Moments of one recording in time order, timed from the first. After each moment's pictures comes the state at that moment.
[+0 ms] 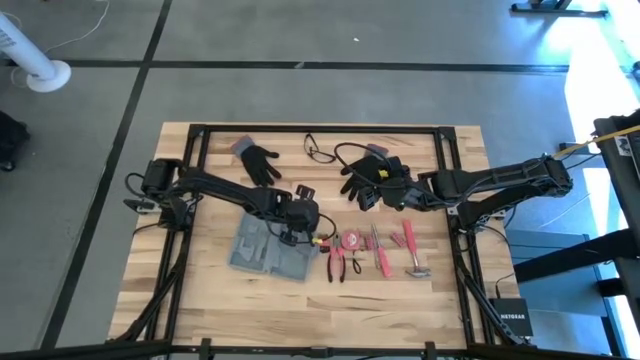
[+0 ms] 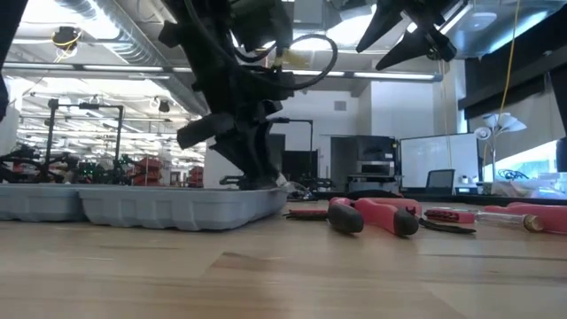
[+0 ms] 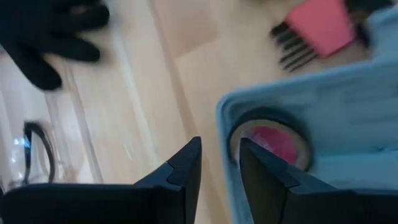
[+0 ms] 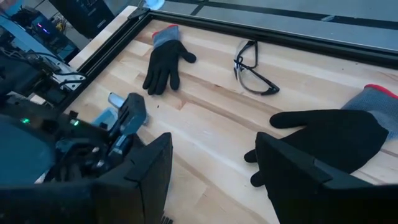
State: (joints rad) left arm -0.07 1.82 1.15 -0.42 -0.30 0.44; right arm 0.14 1.23 1.04 -0.57 0.61 0.95
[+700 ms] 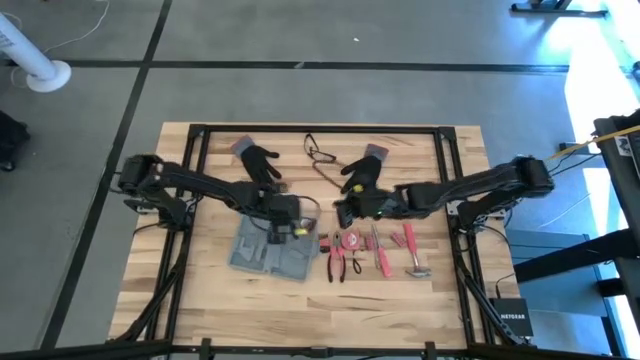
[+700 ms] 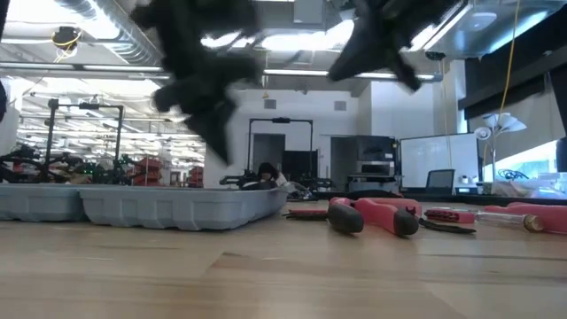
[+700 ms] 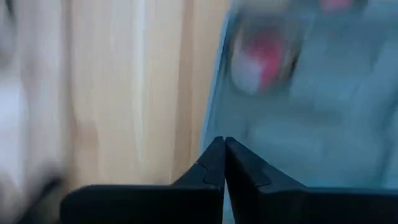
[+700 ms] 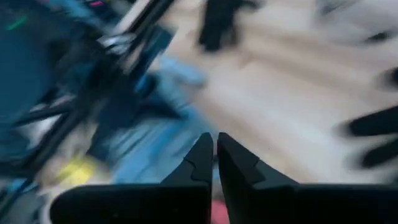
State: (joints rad) left arm -0.05 1.62 0.99 -0.55 -0.24 0.01; right arm 0.14 1.45 0.94 -0.14 0.33 0.96
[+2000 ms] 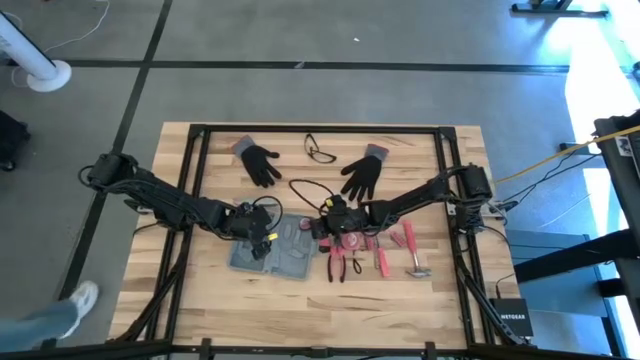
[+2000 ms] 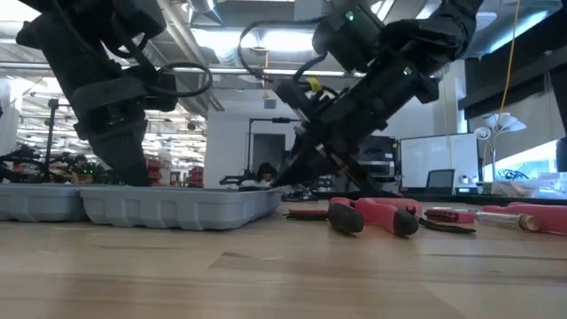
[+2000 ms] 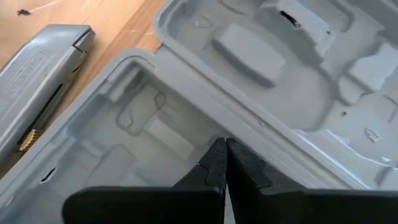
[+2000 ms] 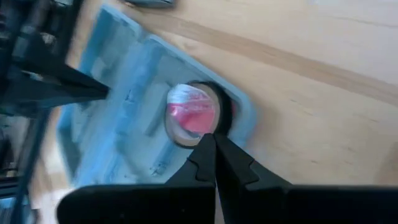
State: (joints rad) left arm -0.26 1.38 0.58 -0.29 -0.29 -0.74; right arm 0.10 1.93 0.96 0.24 0.18 1.23
